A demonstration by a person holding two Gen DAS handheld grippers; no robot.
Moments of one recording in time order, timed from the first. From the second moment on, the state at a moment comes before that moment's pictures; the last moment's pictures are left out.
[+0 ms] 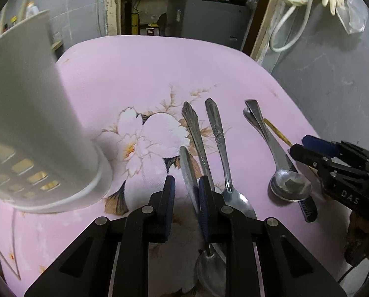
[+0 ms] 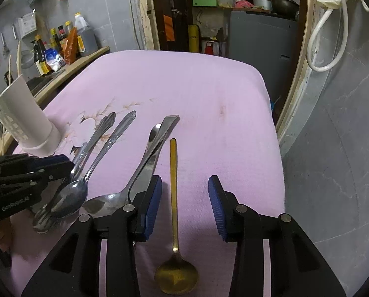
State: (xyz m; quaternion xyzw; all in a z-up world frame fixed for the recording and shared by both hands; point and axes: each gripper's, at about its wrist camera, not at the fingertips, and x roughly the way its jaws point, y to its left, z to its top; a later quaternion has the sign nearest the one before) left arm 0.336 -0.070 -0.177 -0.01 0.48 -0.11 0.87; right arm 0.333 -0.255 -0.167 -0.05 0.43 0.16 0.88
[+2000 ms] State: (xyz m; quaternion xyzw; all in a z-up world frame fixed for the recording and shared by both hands) left arm 0.228 -0.017 -0.116 -0.08 0.37 -0.09 0.92; right arm 0.277 -0.250 -0.116 0.00 0.34 0.17 0.93
